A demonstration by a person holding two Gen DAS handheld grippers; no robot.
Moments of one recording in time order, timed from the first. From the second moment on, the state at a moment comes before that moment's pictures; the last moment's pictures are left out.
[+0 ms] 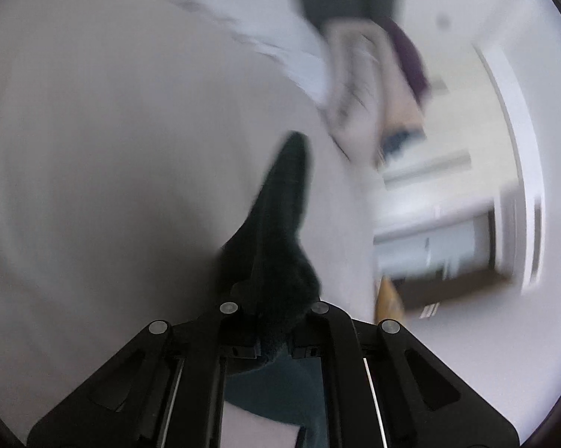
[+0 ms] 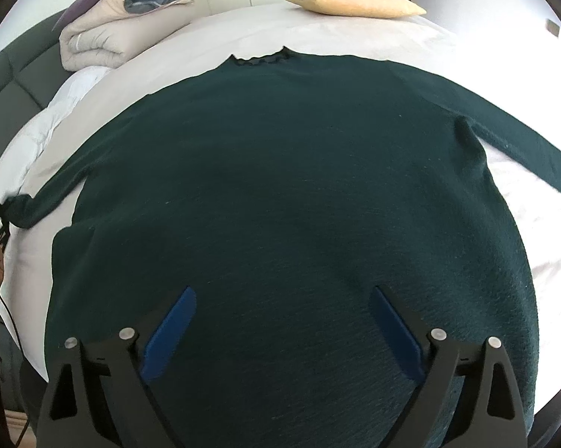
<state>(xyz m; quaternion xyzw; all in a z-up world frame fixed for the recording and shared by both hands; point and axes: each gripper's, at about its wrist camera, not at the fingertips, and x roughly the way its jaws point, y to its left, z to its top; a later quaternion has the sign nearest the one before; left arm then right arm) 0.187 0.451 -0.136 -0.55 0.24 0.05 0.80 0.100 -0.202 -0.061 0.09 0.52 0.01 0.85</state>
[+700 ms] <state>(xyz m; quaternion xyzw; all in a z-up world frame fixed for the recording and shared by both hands) 0.180 0.046 -0.135 0.09 0.34 -0.09 0.93 0.254 -0.240 -0.065 0.33 0.51 0.22 0.77</state>
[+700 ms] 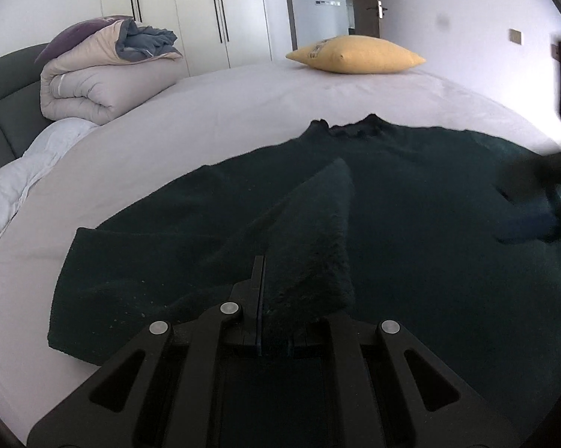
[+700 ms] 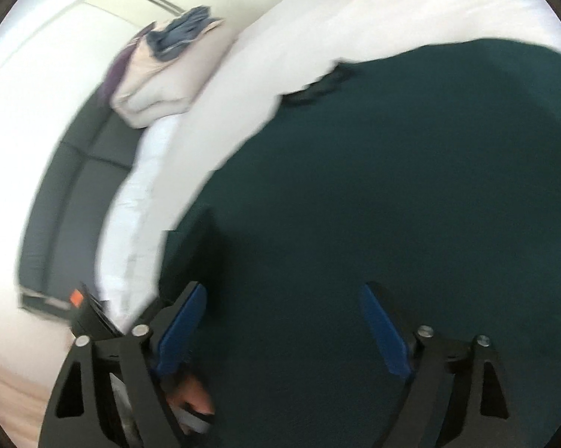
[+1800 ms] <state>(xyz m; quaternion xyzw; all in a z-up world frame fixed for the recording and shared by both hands) 0.159 0.139 -0.108 -0.13 0.37 -0.07 0.92 0.374 -0.279 -0.087 0.26 0.54 0.14 0.79</state>
